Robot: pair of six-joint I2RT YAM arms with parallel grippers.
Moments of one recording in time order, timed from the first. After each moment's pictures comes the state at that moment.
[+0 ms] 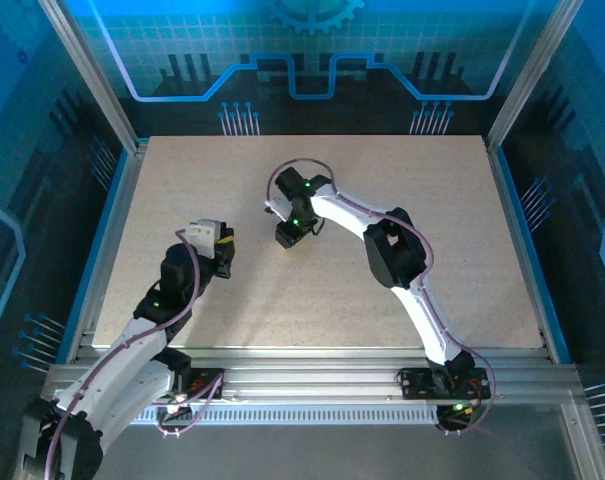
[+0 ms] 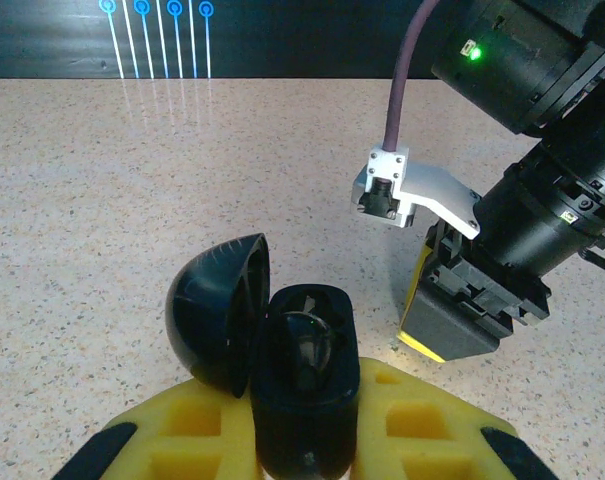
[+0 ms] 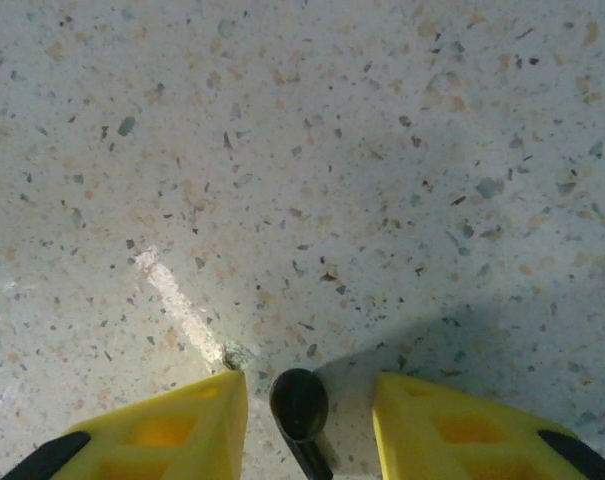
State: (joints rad) left arm -0.31 0.76 0.38 0.04 -0.06 -0.17; right arm 0.67 2.43 2.08 -0.95 -0.23 -0.15
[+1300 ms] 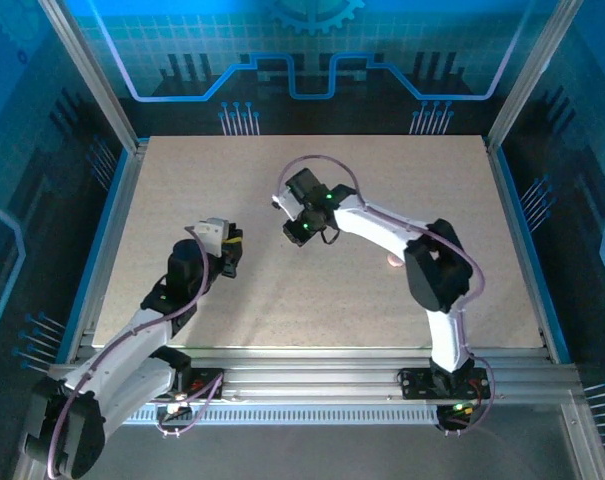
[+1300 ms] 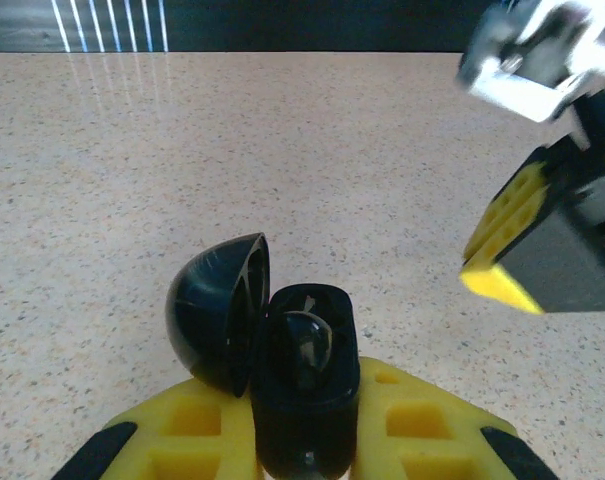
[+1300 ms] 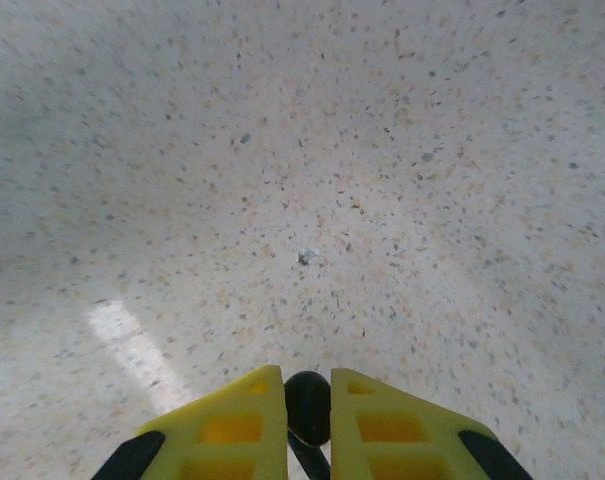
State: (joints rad) left arm -0.32 0.88 0.38 0.12 0.02 -0.17; right arm 0.70 1.97 1.60 -0.65 -0.14 -0.04
